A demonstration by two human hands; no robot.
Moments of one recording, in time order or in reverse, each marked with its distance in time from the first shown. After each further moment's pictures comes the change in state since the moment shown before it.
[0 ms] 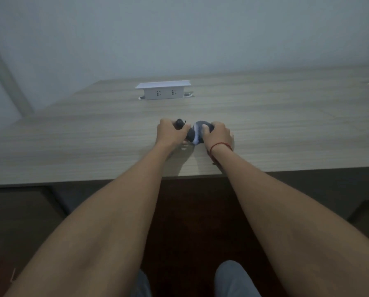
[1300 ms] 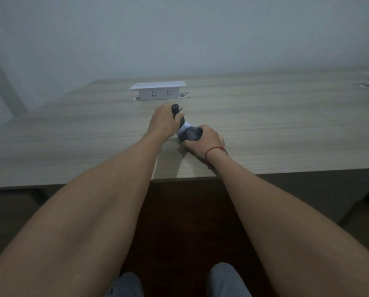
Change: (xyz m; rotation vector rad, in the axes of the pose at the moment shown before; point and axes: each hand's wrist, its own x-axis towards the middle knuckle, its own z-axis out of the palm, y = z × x) left_hand 0.034 0.018 -0.001 0.366 0.053 0.259; right_hand -0.002 0.007 0.001 -0.030 -0.182 -0.167
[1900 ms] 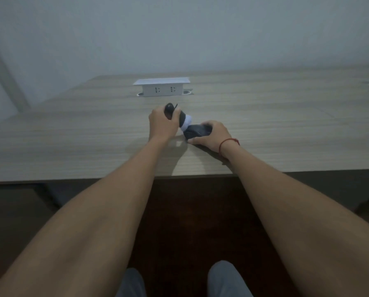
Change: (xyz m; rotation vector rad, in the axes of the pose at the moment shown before) left_hand -0.021 -0.011 0.003 -0.213 0.176 -0.074; right_hand 0.019 0.012 -0.006 0.106 -0.140 0.014
